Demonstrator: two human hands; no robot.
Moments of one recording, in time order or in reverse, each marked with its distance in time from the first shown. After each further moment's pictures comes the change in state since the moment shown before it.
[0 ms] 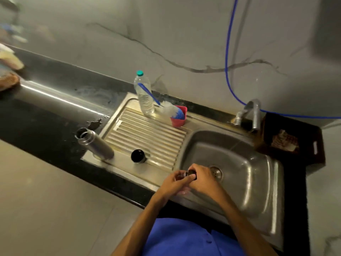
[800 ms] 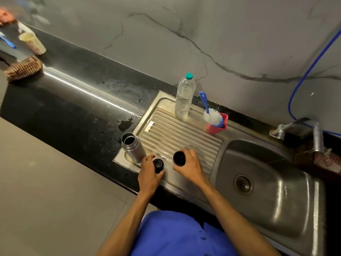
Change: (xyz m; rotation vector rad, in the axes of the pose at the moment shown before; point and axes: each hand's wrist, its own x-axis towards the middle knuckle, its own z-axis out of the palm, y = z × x) left_hand 0.024 -0.011 -0.248 0.716 0.641 0.241; right_hand 0.144 -0.145 0.121 0.012 0.166 -0.118
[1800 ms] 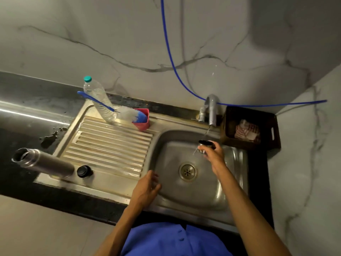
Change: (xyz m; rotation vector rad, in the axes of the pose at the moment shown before) left_hand -0.102 0.161 0.180 0.017 -0.398 0.300; right_hand -0.076 0.296 -0.229 0.961 0.467 0.604
